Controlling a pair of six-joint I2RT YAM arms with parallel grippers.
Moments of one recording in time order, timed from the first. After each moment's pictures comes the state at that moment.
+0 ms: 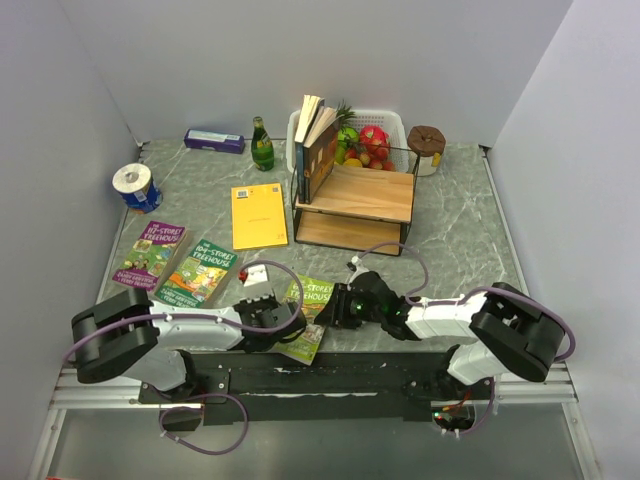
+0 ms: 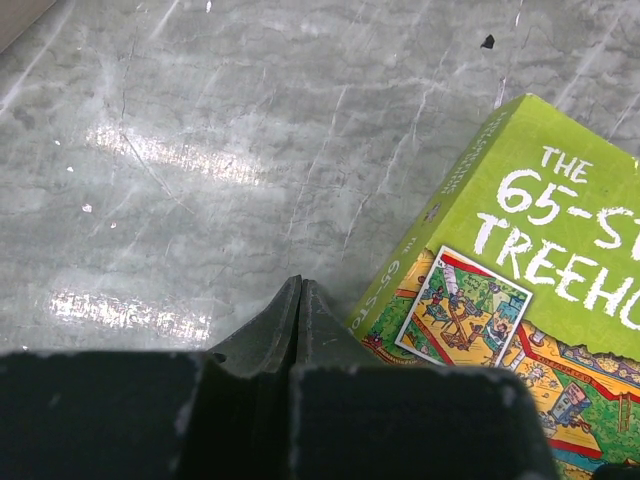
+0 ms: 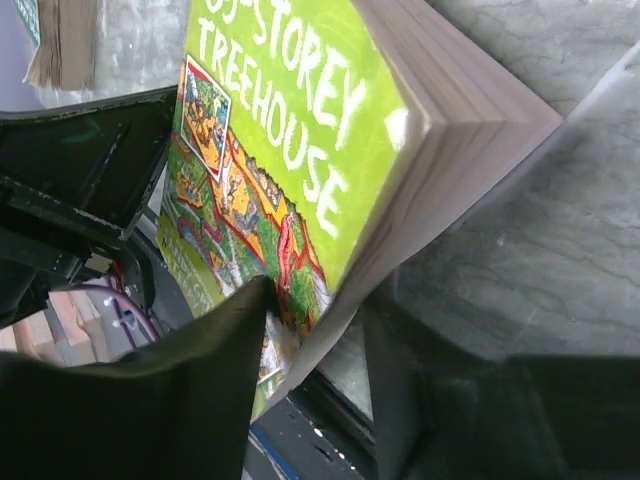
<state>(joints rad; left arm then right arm) -1.18 1.40 0.53 -0.32 -0.83 -1.32 0.91 1.40 0.37 0.37 -0.17 1.01</state>
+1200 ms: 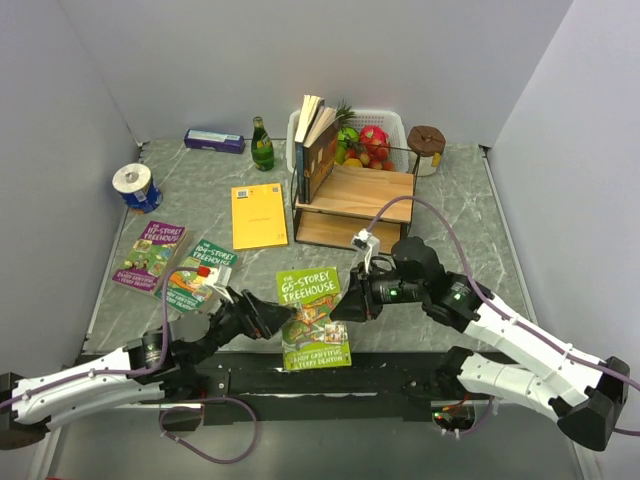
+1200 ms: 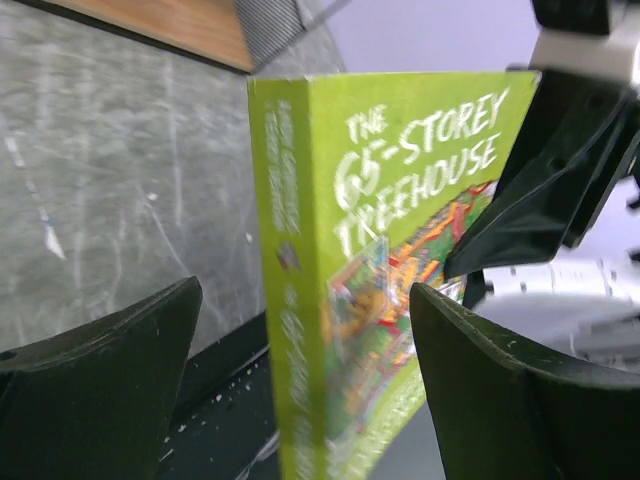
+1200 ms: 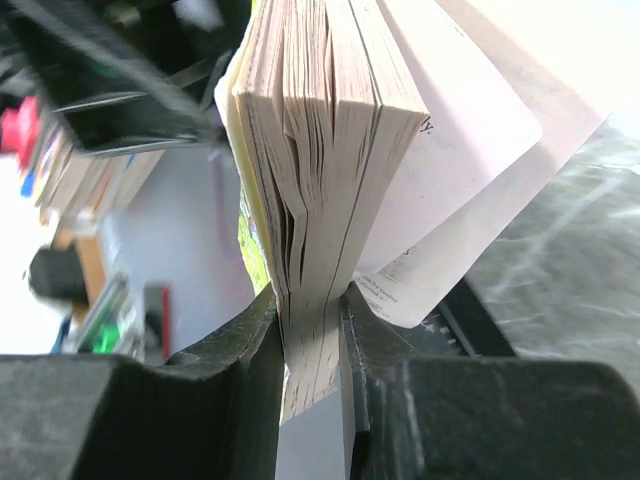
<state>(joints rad) -1.21 0.33 0.30 -0.10 -0.39 -0.97 0.82 0.87 0.76 -0.40 -0.50 0.55</state>
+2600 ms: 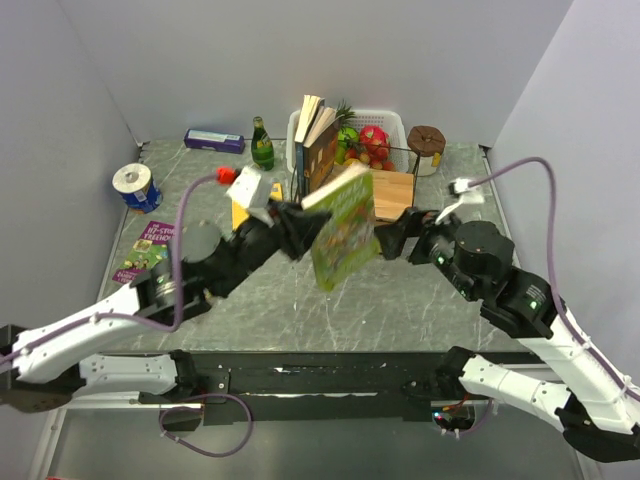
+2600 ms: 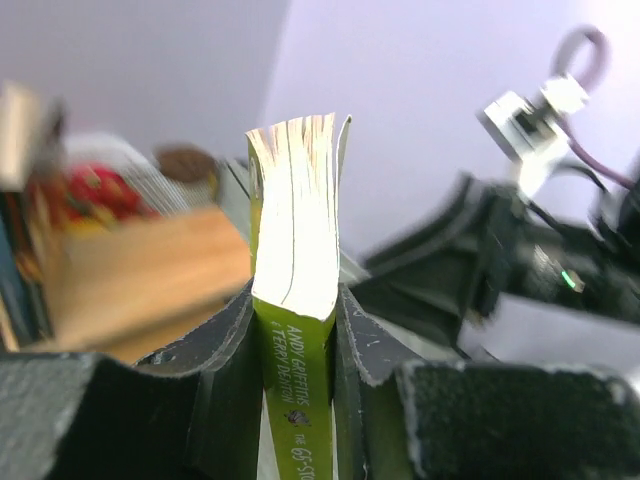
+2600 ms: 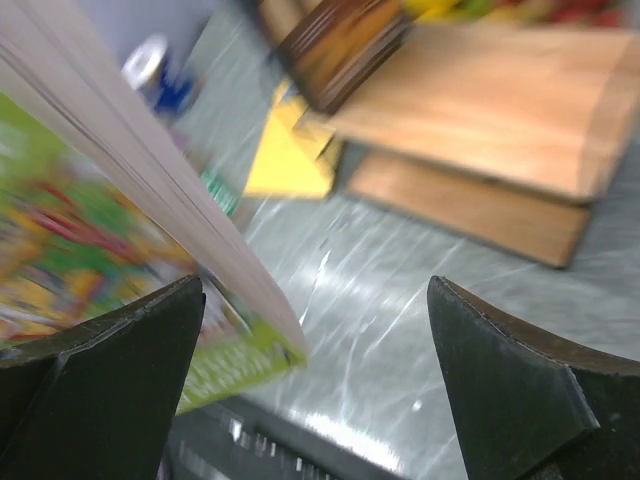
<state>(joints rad) -1.19 0.98 1.21 -0.07 -0.36 -0.32 0.82 0.79 1.18 -0.67 0.34 0.51</state>
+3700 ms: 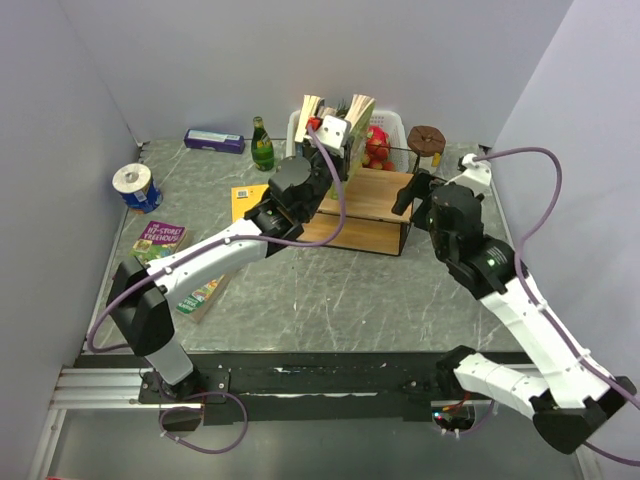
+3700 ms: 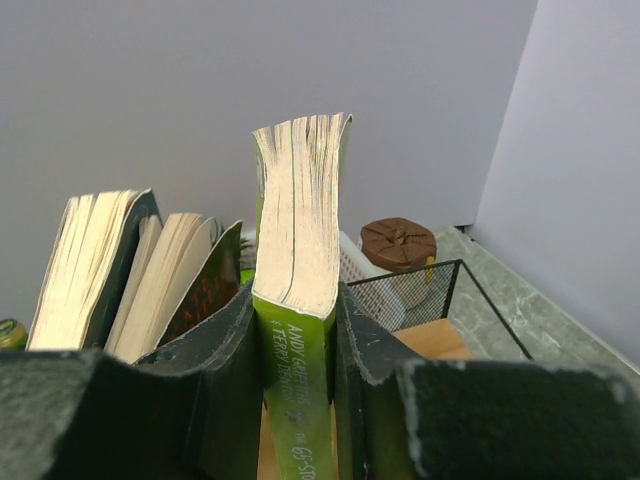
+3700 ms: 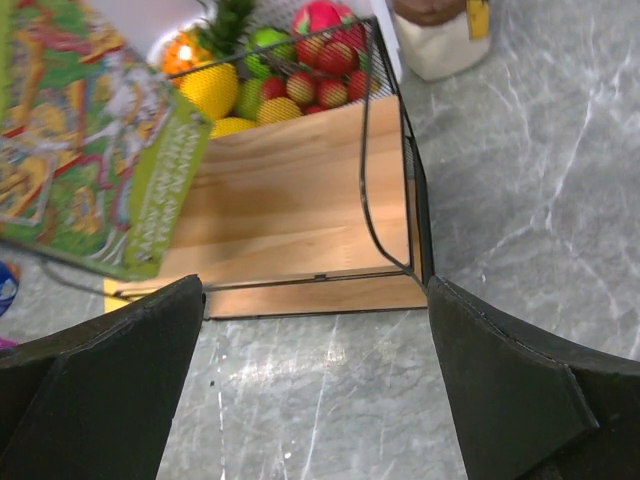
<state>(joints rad) -0.86 1.63 1.46 0.45 -0.38 0.10 0.55 0.96 1.17 -0.57 0.58 0.58</state>
